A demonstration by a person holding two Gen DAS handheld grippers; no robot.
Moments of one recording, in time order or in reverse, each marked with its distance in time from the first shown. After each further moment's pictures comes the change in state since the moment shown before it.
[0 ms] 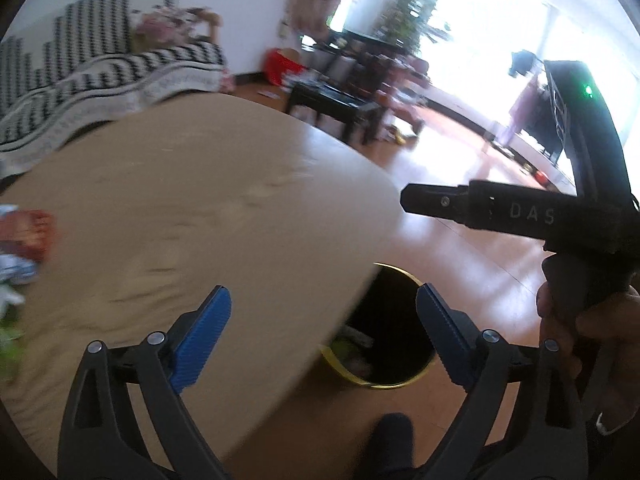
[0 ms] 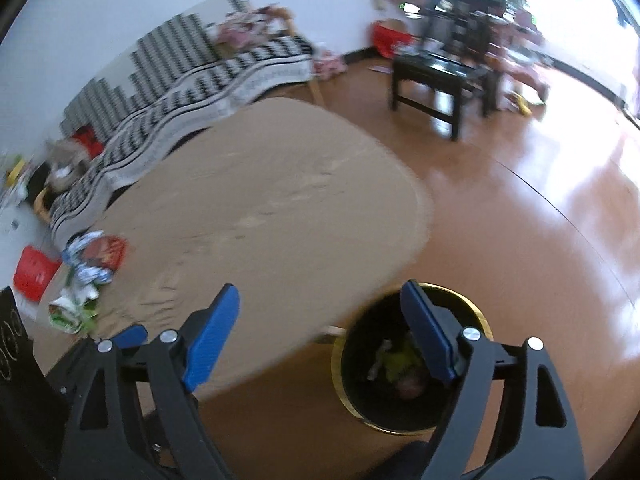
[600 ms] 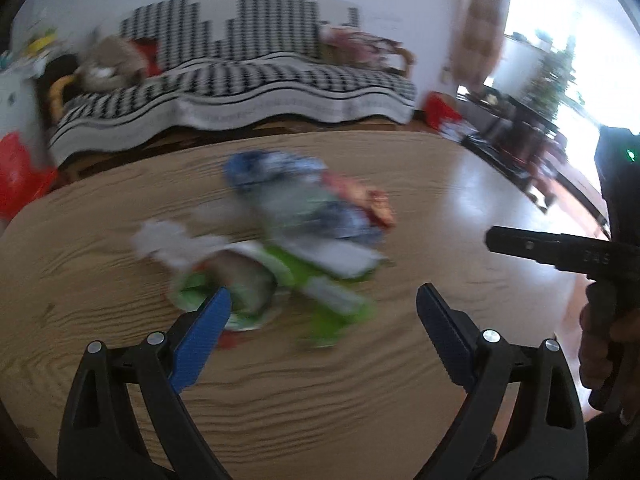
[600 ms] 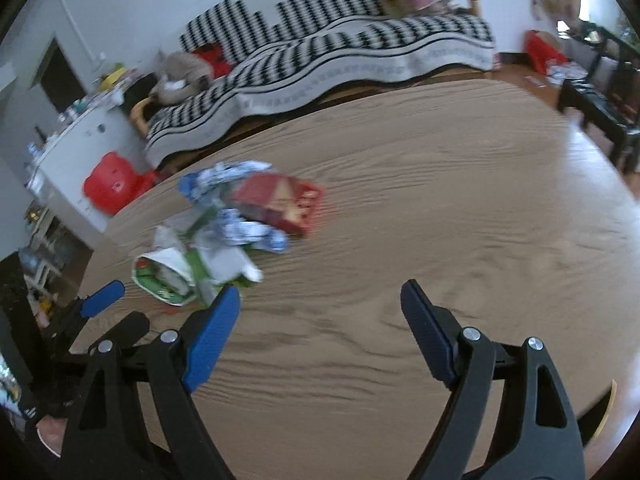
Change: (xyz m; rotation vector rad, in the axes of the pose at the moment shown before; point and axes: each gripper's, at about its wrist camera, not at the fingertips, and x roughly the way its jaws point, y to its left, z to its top) left arm -0.149 0.235 -0.063 -0.303 -0.108 0.417; right arm 0.086 0.268 -0.008 -0.295 0.136 0.336
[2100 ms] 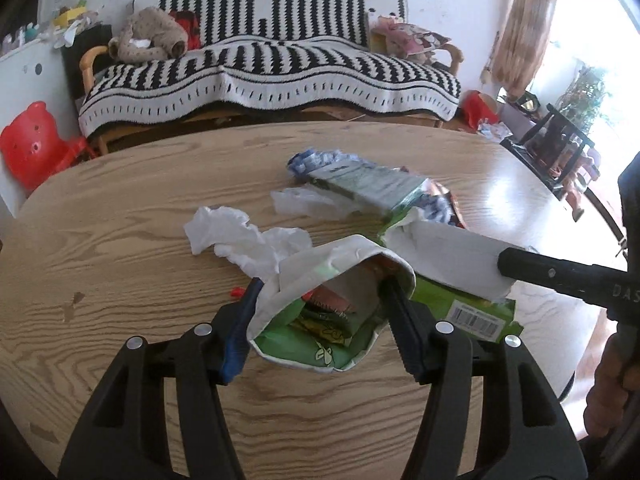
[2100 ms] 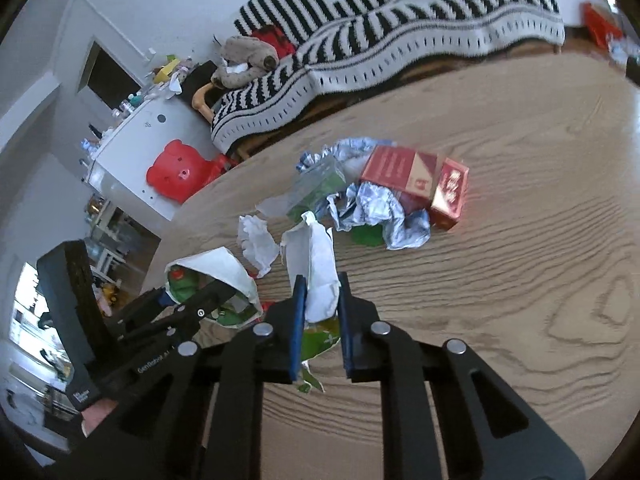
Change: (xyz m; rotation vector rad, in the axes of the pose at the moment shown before) left arm 0.014 0.049 0.013 -0.070 0.050 0.081; right arm 0.038 0.066 0.007 0.000 0.055 0.249
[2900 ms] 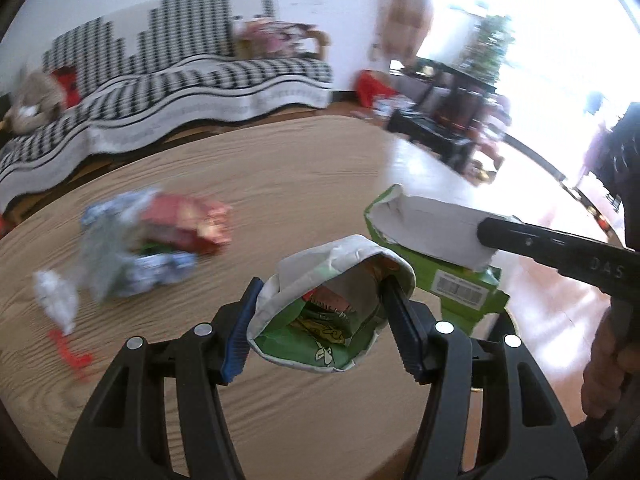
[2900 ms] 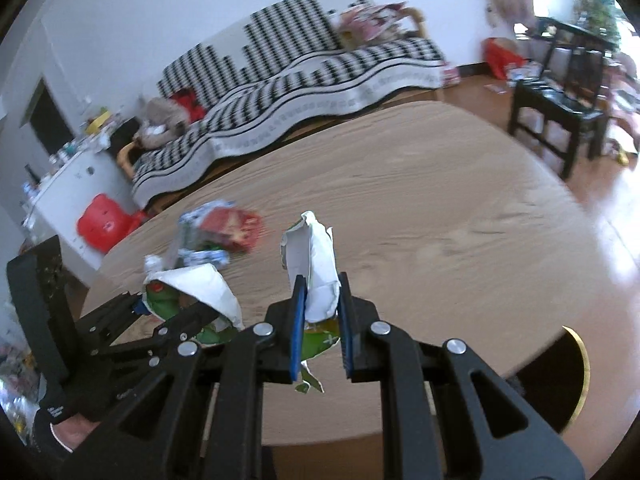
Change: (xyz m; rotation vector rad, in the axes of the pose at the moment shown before) left arm -0.002 -0.213 -0.016 0.276 -0.015 -0.282; right arm -0.188 -0.119 -0.051 0.091 -0.215 -0.341
